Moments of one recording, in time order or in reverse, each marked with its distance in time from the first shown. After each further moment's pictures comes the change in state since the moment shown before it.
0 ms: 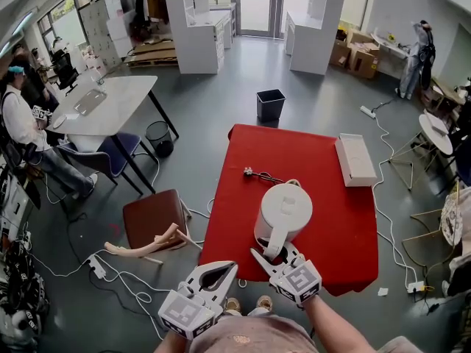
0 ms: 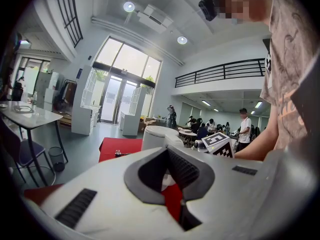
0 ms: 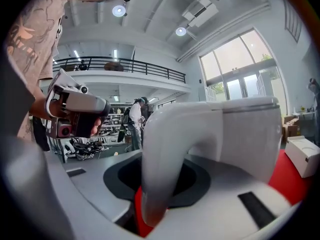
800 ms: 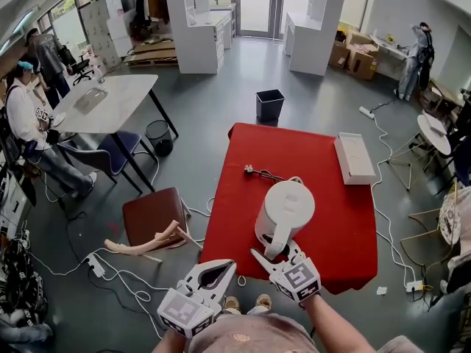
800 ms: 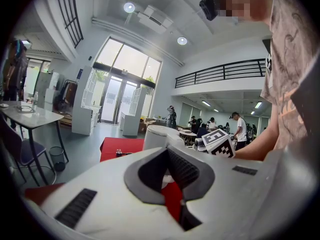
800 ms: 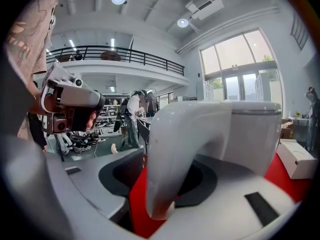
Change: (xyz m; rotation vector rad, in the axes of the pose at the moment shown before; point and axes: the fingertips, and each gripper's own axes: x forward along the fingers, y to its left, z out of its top) left arm -0.015 0.001 -0.004 0.002 -0.002 0.007; right arm -0.002 0.003 -0.011 -0.016 0.108 -0.059
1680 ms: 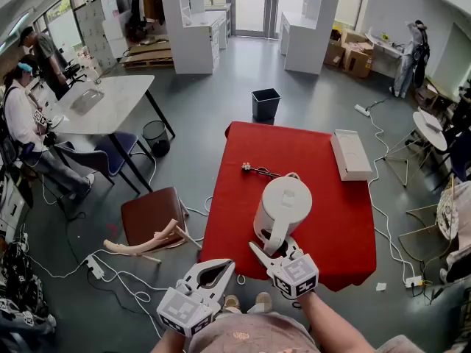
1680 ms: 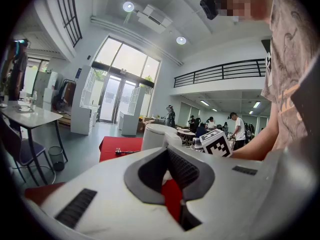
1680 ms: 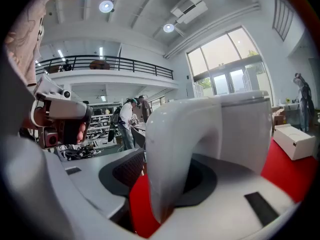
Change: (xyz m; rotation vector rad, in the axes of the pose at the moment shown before) left arm -0.007 -0.002 -0.006 0.033 -0.002 -0.010; right arm 0.001 -0.003 0.003 0.121 -0.062 -0.059
